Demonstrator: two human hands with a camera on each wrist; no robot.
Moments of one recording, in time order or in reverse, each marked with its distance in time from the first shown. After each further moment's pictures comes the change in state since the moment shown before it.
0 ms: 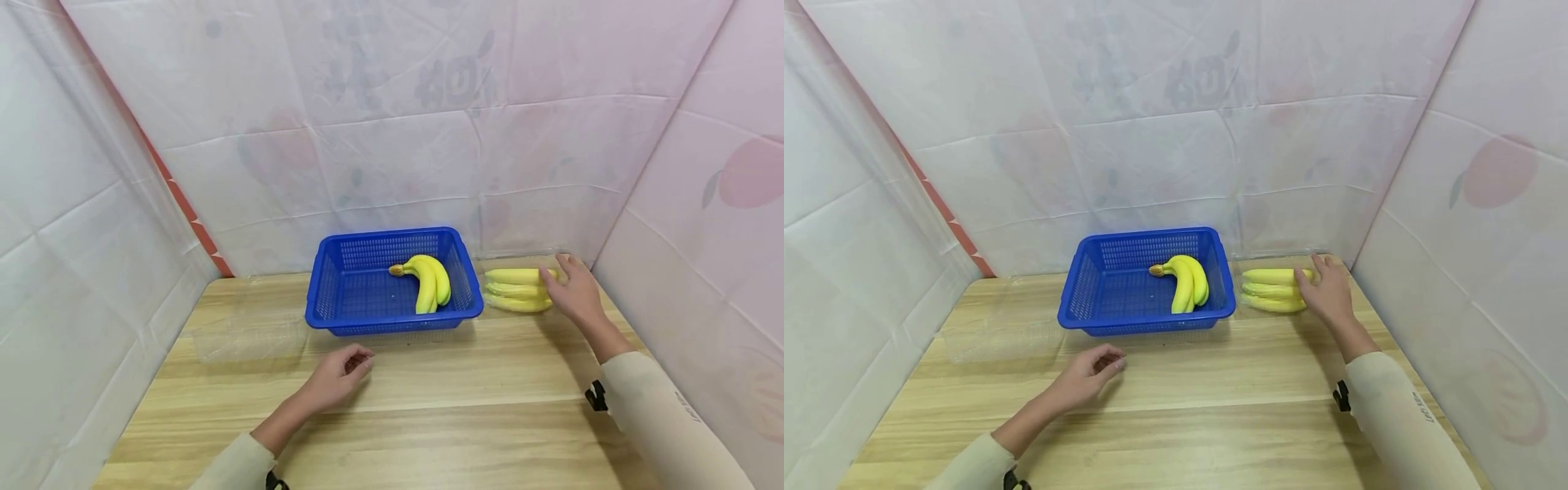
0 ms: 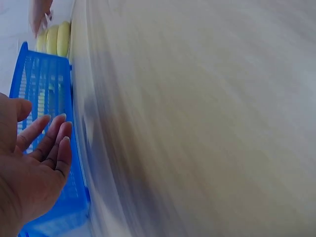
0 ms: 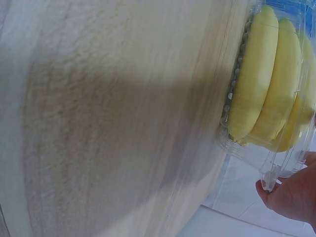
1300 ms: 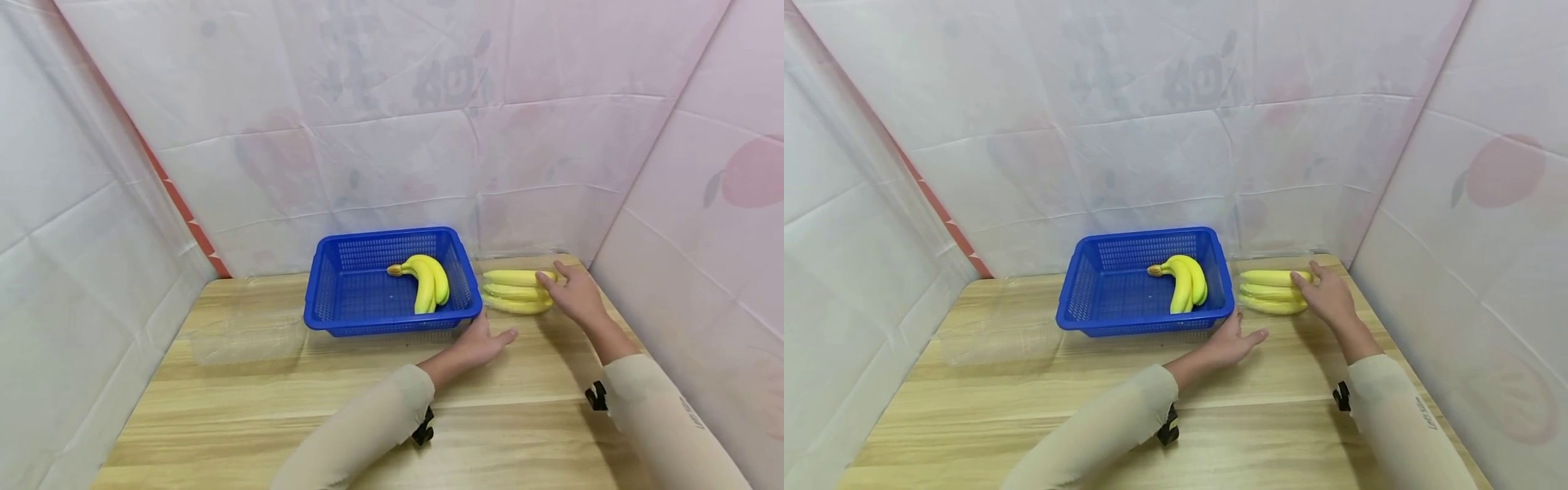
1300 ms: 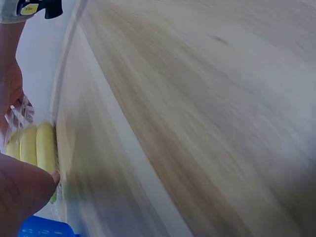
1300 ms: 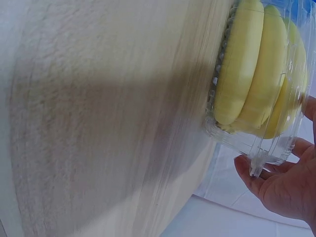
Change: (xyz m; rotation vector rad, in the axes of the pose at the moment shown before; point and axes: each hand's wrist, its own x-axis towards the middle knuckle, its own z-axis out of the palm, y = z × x) left_hand 0.142 0.138 0.174 -0.237 -0.101 -0.201; right_hand -0.006 -0.003 -0.009 -0.055 -0.104 0.043
